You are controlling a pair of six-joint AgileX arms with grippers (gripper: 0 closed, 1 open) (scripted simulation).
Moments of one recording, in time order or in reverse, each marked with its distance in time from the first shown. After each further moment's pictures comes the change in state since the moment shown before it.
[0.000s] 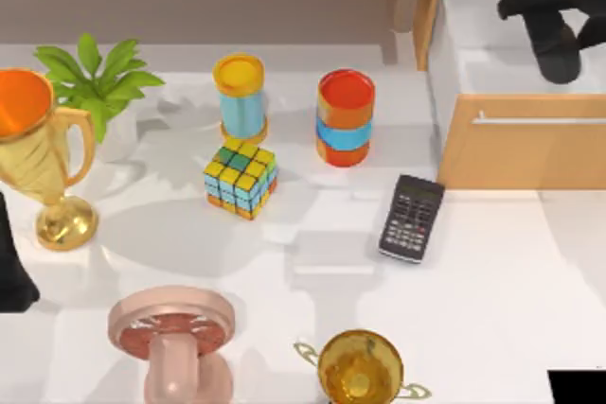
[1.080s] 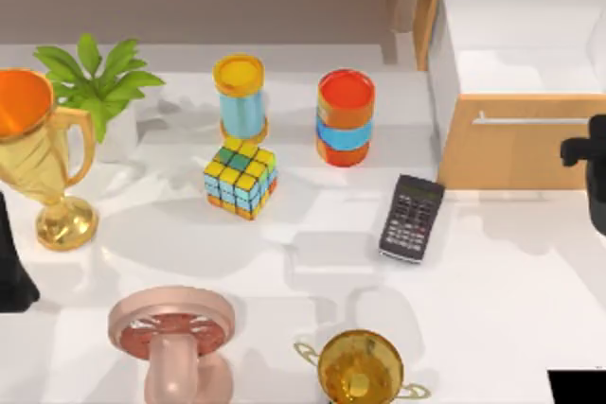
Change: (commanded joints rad) left arm 0.000 0.000 0.000 0.000 0.000 0.000; right arm 0.186 -0.936 -0.908 0.096 -0.004 0.338
